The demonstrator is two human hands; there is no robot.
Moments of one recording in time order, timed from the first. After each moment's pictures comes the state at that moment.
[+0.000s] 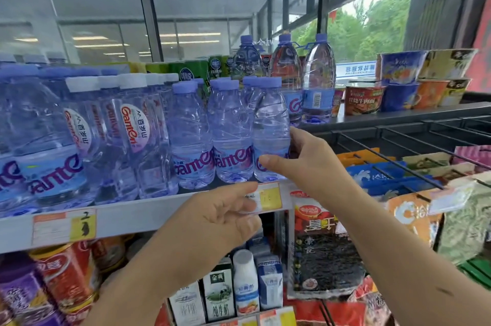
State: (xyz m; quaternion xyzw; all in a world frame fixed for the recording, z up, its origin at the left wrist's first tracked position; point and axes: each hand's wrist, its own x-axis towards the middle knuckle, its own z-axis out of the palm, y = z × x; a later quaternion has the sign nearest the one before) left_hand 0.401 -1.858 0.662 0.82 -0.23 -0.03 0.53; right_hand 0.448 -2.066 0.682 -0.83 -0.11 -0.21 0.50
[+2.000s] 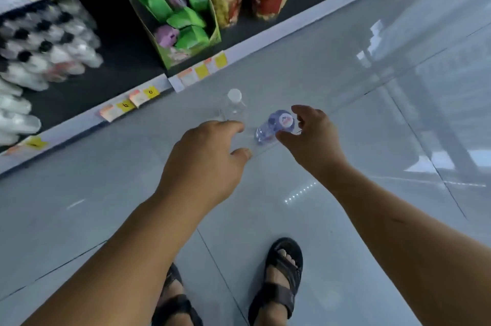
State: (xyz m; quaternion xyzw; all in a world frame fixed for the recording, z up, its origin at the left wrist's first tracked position) left_hand 0.196 -1.990 -0.210 0.91 -0.19 -0.31 0.20; right_hand 0.123 -2.167 -0.289 -0.85 0.39 0.07 0.35
